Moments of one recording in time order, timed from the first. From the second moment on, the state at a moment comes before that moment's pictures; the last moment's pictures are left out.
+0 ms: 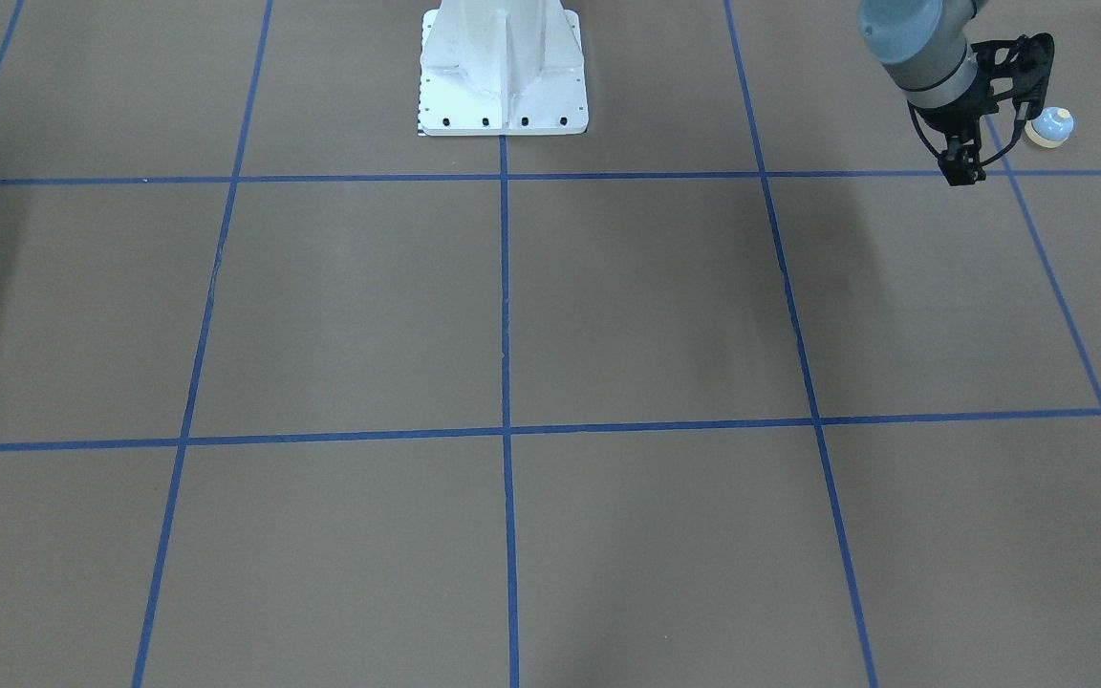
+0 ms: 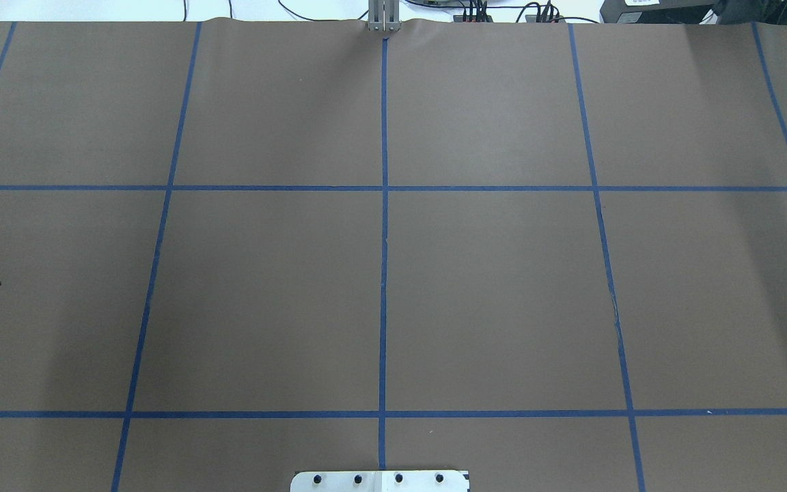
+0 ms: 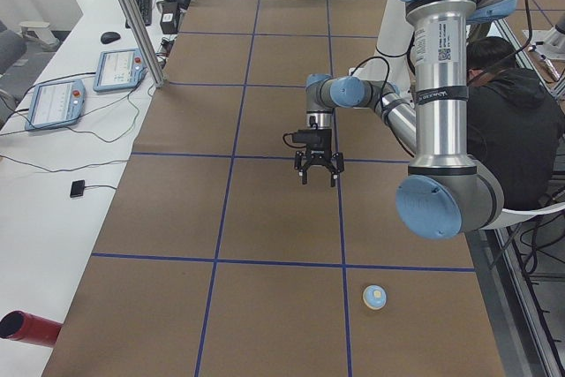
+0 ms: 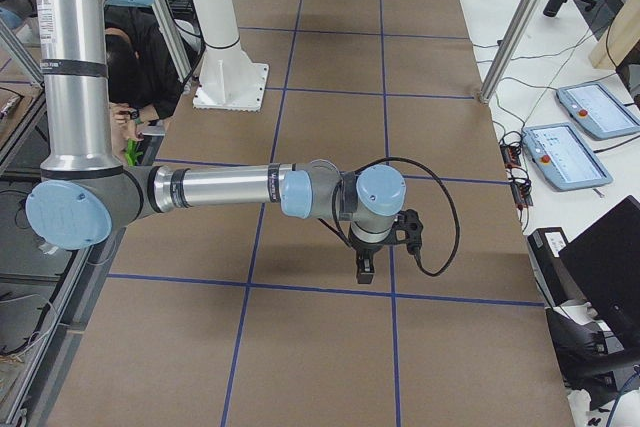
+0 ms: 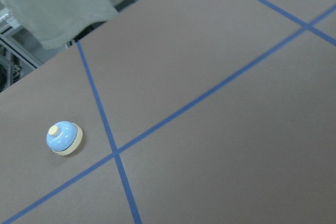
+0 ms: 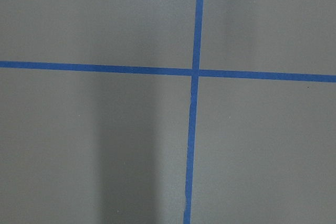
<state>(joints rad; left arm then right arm) -0.53 -1.44 -2.23 -0.94 -1.55 -2.22 1.58 -1.57 1.67 -1.70 2.39 -0.07</state>
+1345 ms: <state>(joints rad) -0.14 -1.01 -1.93 -1.48 -1.49 -2.89 1.58 -1.58 1.75 -1.70 2.39 -0.07</state>
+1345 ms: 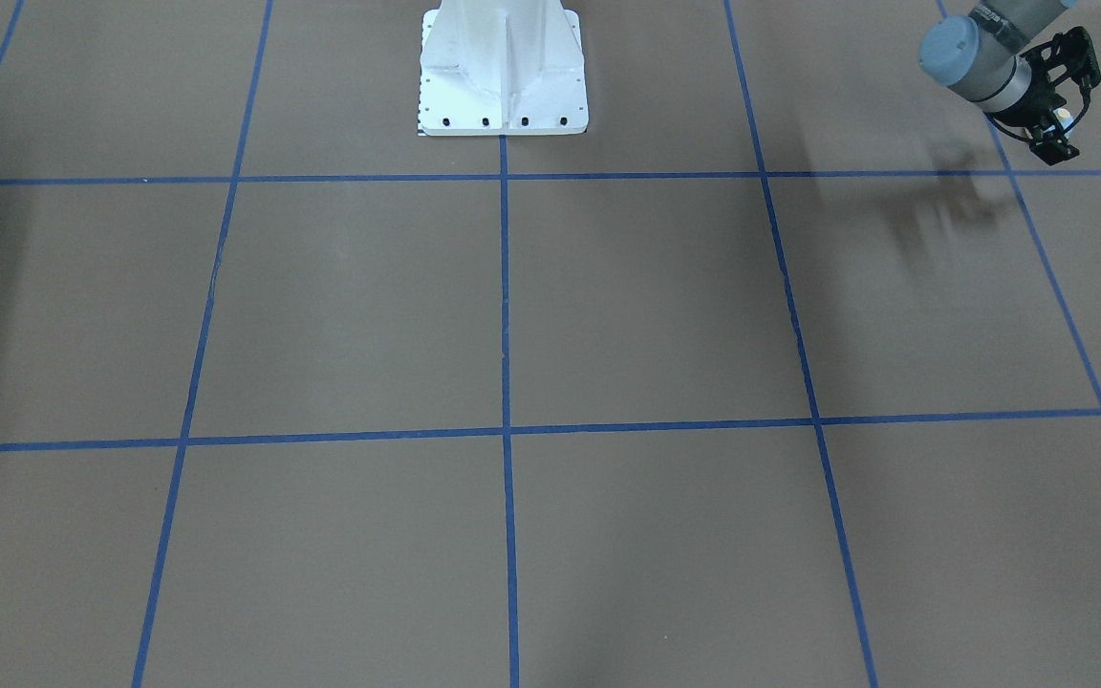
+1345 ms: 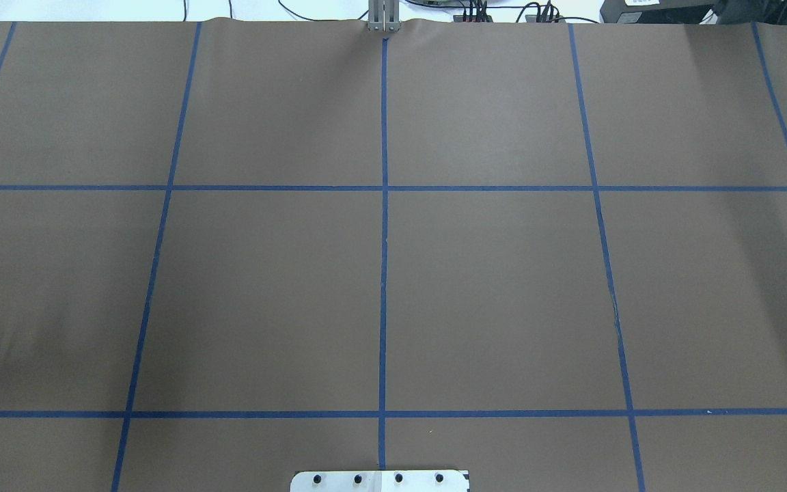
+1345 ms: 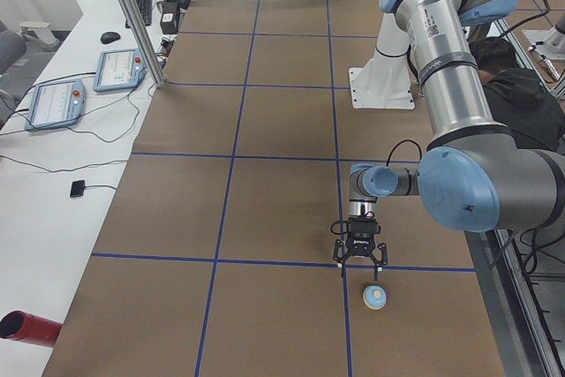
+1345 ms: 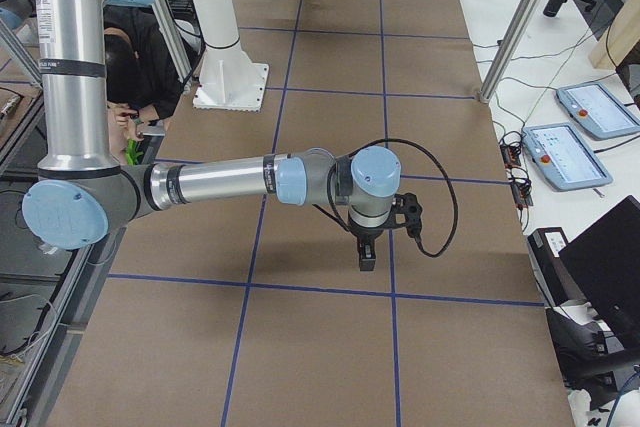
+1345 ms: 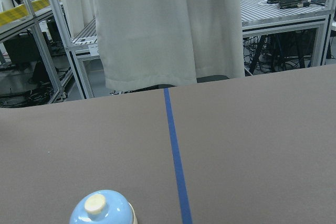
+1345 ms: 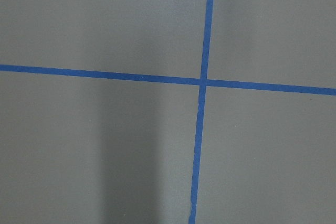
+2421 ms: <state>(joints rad) 0.01 -1.00 -1.90 -1.48 -1.52 -3.05 1.58 -1.58 1.75 -1.70 2.39 -0.07</state>
